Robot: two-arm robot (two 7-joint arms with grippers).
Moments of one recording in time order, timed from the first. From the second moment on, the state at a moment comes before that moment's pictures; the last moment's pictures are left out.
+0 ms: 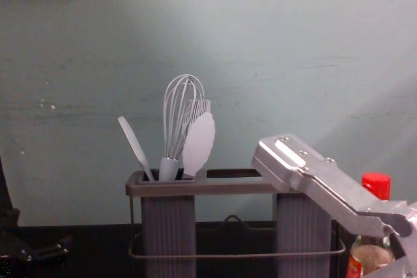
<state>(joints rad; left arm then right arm) -0.20 0.60 0.45 -1.41 -0.25 -0.12 0.03 0.19 0.20 -0.44 -1.72 -0.05 0.94 0.35</state>
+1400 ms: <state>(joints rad) -0.20 0.60 0.45 -1.41 -0.25 -0.12 0.03 0.20 0.16 -0.44 -1.69 -0.14 0.96 0.41</state>
